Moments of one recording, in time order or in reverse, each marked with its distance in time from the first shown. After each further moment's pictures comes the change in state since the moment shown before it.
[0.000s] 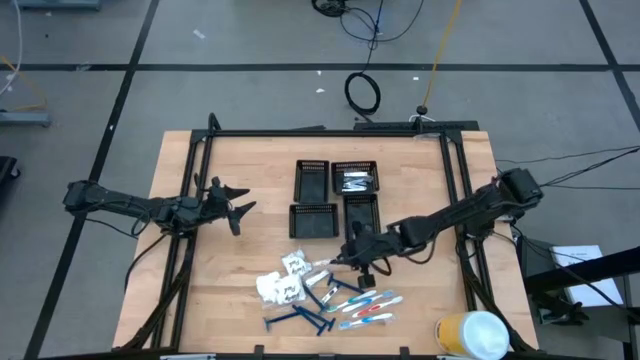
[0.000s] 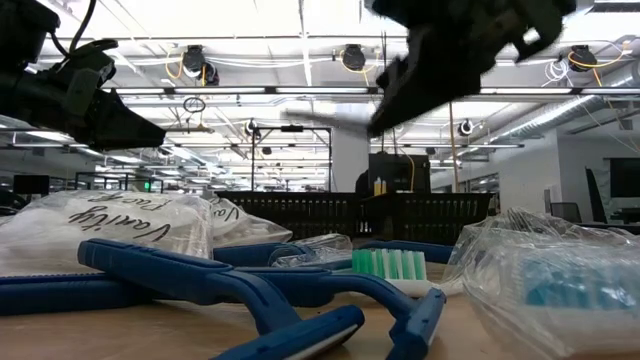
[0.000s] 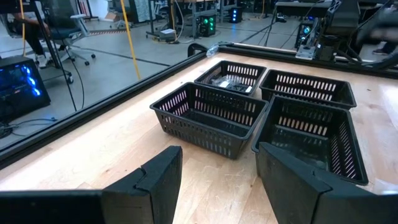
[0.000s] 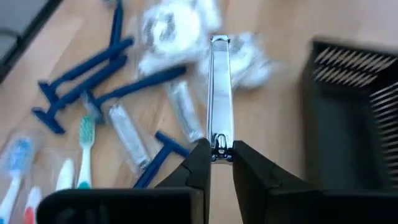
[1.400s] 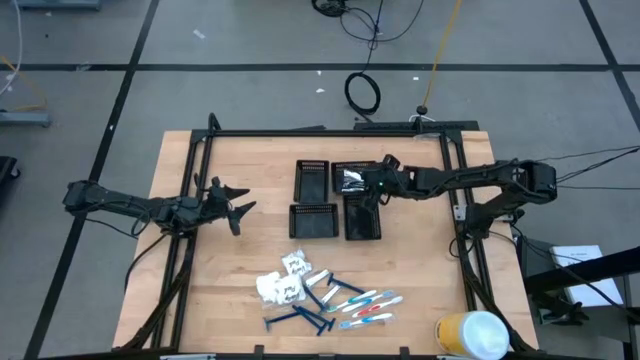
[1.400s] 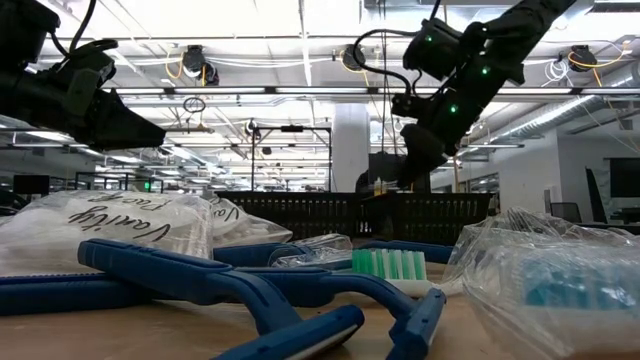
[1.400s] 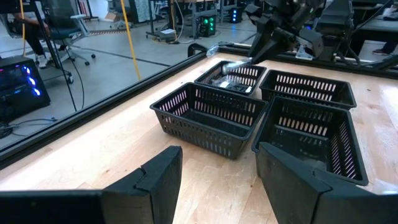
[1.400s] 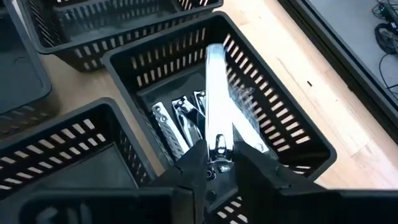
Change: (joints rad) left arm 0.000 0.000 0.000 0.000 0.000 0.000; right arm -0.552 -0.168 -0.205 -0.083 0.200 0.063
